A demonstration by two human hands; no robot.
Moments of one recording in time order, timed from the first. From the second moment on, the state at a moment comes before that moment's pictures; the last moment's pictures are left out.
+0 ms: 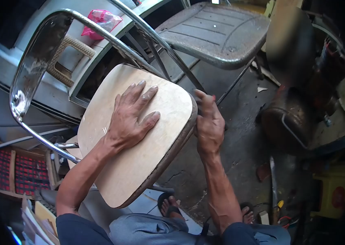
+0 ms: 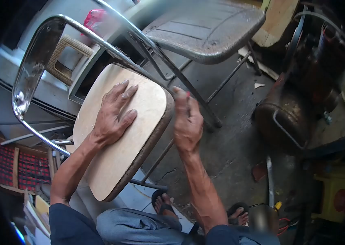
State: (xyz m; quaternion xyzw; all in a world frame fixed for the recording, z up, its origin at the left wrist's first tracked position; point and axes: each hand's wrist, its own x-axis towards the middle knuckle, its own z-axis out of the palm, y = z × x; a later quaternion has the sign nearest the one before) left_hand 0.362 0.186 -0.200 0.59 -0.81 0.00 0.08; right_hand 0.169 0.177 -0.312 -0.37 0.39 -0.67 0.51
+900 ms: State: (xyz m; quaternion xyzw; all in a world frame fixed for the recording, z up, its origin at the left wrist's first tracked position) left_hand 0.358 0.177 -0.194 0.55 -0.83 -0.04 0.05; right_hand 0.248 0.225 -0.372 0.03 -0.04 -0.46 0.89
